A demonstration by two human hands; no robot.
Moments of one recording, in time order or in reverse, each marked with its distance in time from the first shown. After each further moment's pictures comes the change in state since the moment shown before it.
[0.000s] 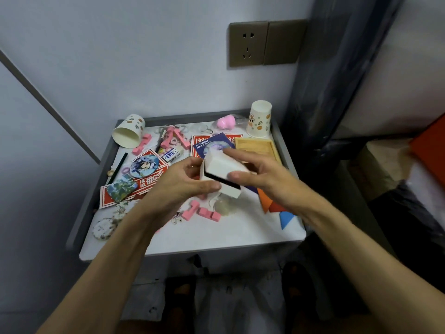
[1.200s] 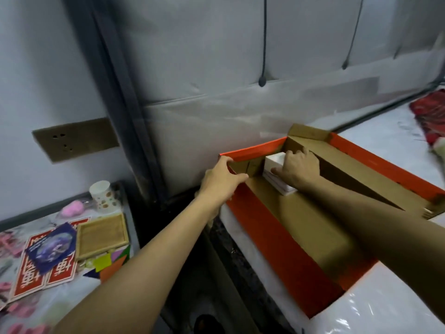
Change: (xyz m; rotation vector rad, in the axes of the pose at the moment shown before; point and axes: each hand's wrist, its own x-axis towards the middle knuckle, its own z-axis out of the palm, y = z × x) left_hand 0.126 0.107 0.412 0.622 -0.075 0.260; right_hand -0.238 -0.021 -0.372 -1.542 0.992 0.695
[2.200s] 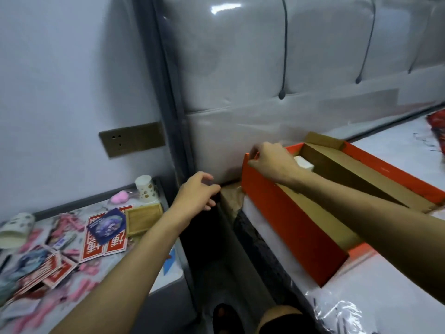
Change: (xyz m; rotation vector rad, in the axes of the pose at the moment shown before) left_hand -0.090 -0.044 -0.103 -0.213 0.048 -0.147; right_hand -0.081 -0.108 -0.134 0.503 -0.062 -0.282
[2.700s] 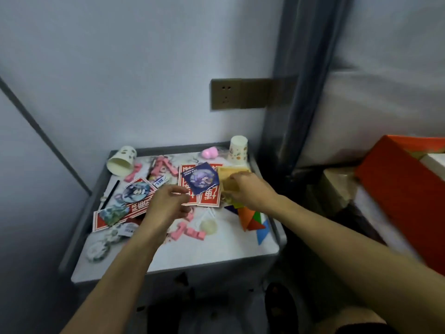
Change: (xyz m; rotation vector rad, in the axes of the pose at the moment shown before) left_hand -0.079 -0.182 -0.209 -0.256 0.397 -0.345; right_hand -0.008 -0.216 0.238 -0.030 -0.420 -0.383
